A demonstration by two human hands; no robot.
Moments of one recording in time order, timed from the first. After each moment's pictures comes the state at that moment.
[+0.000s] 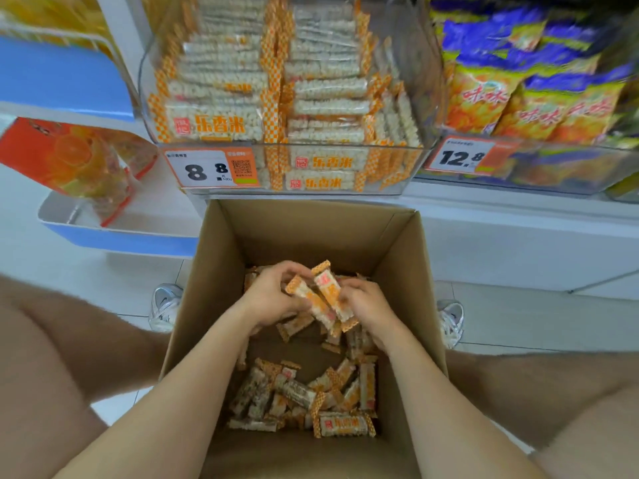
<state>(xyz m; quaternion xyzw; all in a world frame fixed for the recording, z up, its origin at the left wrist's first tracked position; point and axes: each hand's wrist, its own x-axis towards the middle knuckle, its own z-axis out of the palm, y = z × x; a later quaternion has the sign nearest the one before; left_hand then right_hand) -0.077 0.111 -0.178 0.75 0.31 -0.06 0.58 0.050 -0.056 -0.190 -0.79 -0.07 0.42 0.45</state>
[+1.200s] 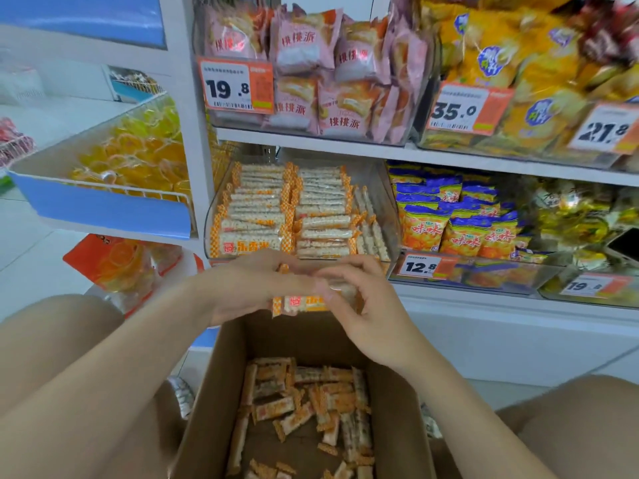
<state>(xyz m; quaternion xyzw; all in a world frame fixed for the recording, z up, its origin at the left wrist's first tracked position) -0.081 0.138 0.090 0.76 0.19 -0.08 0.61 0.044 -0.045 0.037 -0.75 -0.49 0.09 0.44</state>
